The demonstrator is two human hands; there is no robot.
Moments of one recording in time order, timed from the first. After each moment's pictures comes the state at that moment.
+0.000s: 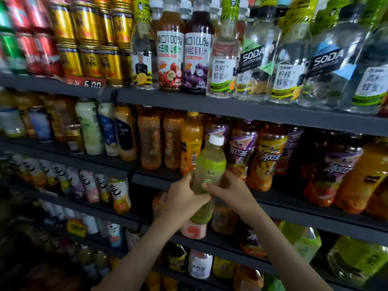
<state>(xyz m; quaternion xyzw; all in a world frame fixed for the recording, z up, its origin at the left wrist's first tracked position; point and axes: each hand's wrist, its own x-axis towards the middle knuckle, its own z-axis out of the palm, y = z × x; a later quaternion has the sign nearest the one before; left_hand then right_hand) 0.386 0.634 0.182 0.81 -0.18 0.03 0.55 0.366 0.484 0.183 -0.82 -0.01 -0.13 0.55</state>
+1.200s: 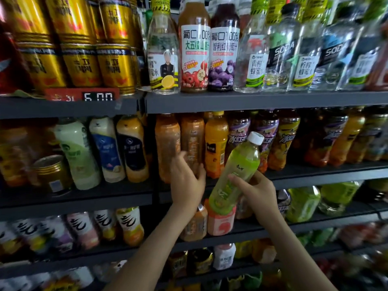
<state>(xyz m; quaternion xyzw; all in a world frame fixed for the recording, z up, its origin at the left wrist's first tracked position) 0.512 0.716 0.168 0.77 -0.31 0.26 0.50 0.386 0.608 0.171 -0.68 0.28 -0.37 0.56</state>
